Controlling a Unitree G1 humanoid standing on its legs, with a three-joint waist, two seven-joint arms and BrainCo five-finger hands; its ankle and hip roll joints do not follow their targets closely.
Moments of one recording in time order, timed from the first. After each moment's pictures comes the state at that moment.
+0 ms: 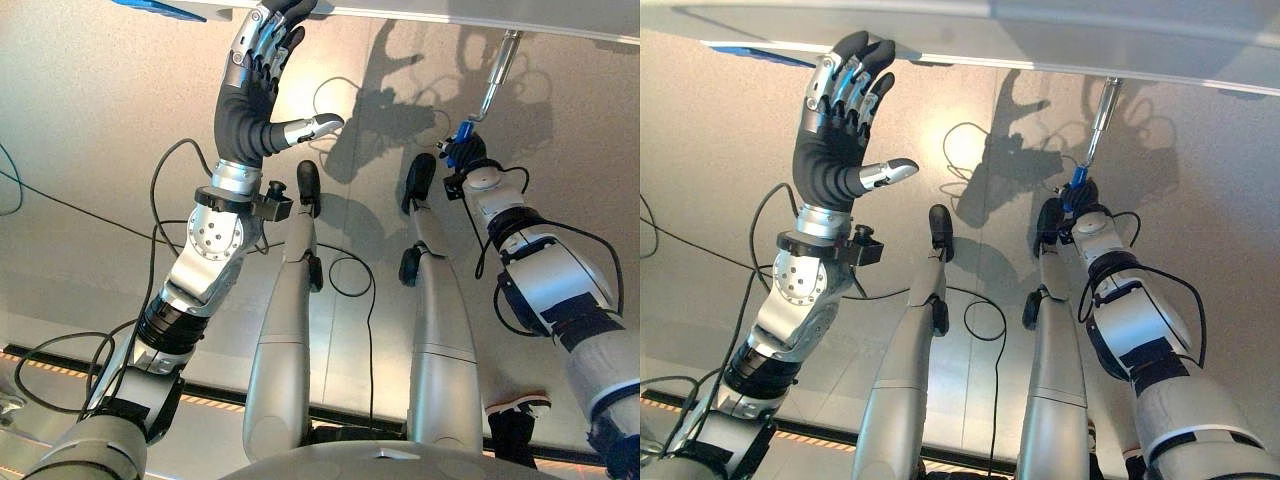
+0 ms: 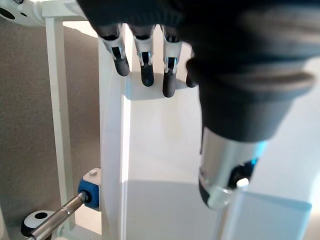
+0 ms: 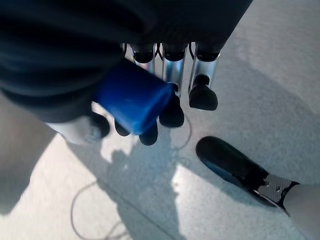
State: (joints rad) left arm -0.56 0.47 -0.32 -0.26 -0.39 -0.33 0.23; right arm -1.16 -0.41 0.50 1.32 0.22 0.01 -0.18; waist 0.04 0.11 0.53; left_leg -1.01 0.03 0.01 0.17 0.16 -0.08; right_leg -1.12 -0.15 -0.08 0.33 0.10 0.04
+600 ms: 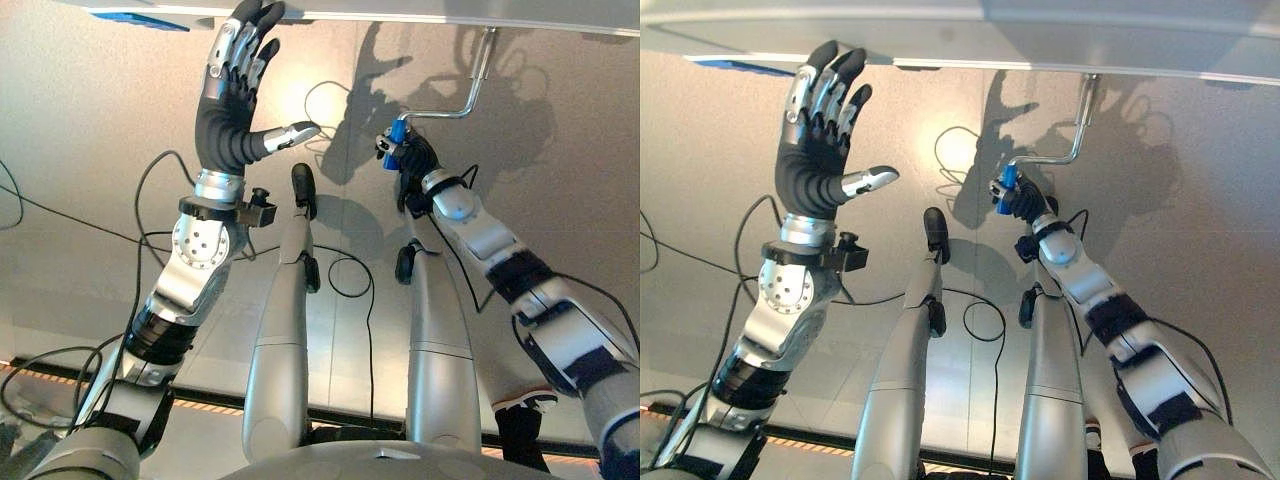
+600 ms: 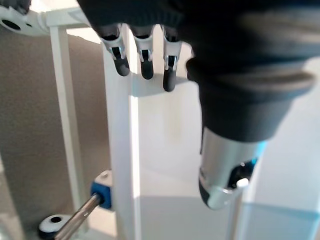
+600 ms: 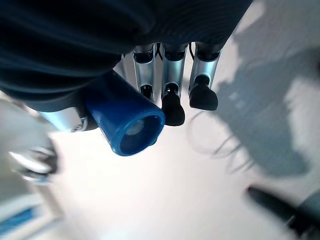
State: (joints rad) left arm -0.44 0.54 -0.27 -0.29 -0.37 -0.35 0.24; right arm -0.72 -0.56 0.54 0.30 0.39 -0.10 -0.12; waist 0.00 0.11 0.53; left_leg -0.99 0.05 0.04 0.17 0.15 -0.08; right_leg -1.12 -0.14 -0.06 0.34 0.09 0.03
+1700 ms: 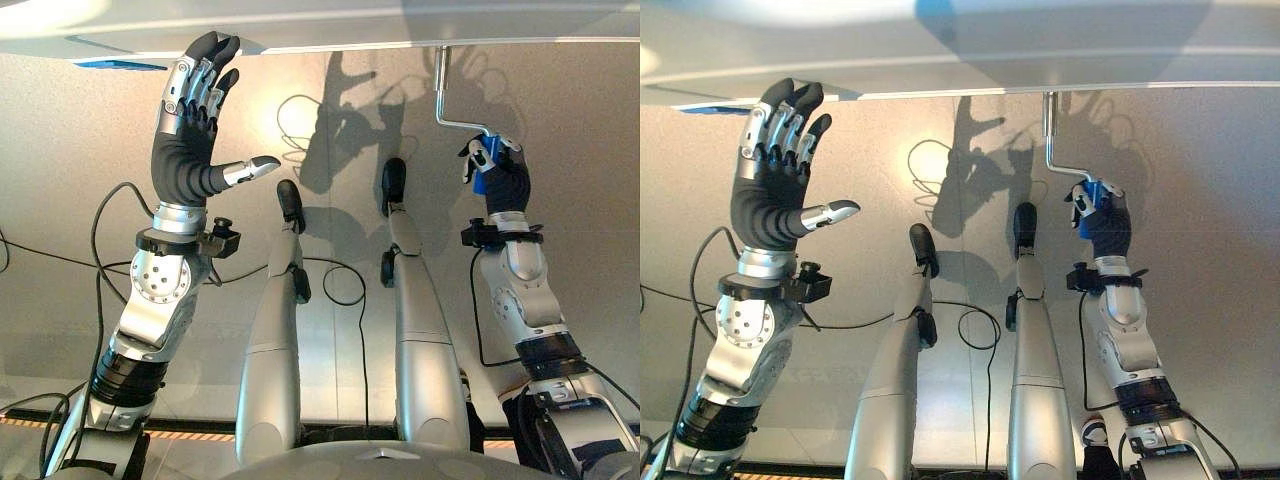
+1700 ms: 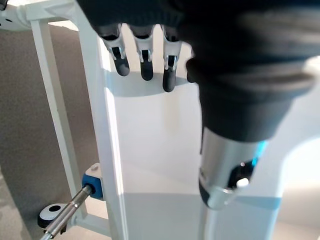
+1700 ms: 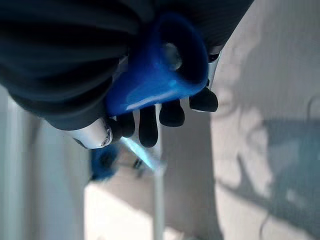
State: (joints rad) left arm -0.27 0.56 -0.13 -0.37 -0.38 -0.38 0.15; right arm -0.39 -0.48 0.07 0.28 0.45 -0.37 -0.23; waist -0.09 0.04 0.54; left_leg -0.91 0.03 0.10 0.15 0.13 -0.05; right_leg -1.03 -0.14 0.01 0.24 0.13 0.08
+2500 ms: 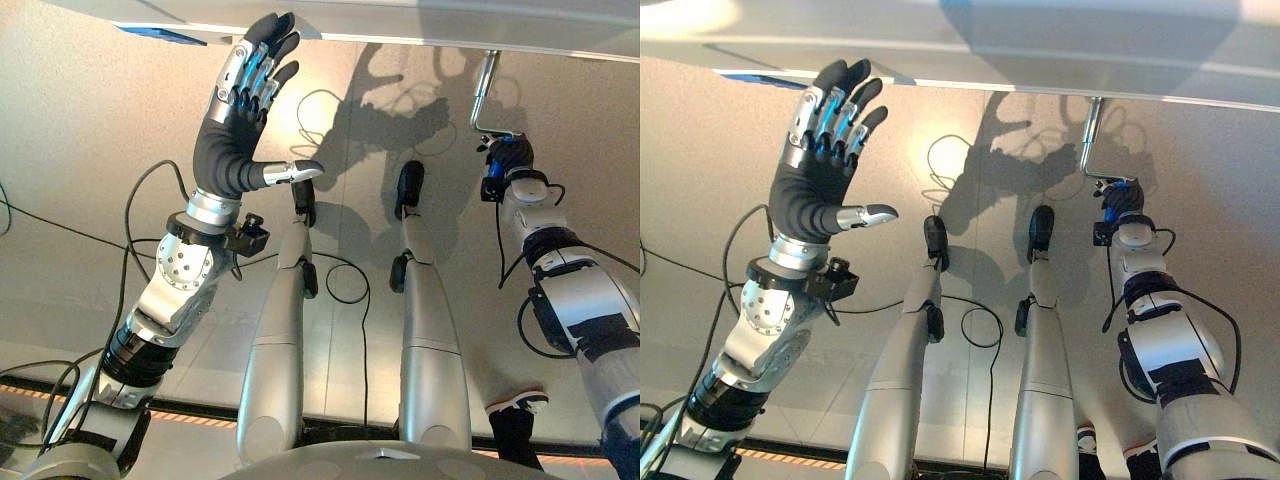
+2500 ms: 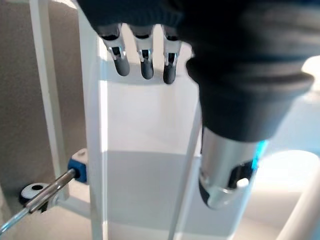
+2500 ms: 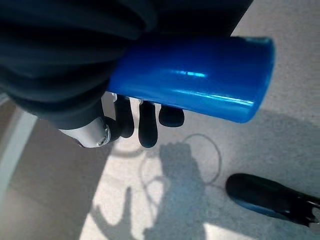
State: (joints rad) left arm -0.43 0.59 -0.30 -0.36 -0.45 -0.38 0.13; right arm -1.03 -0.56 0.28 1.30 0.42 -0.14 -0.16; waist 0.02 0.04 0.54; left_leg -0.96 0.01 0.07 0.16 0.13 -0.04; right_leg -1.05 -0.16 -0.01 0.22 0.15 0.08
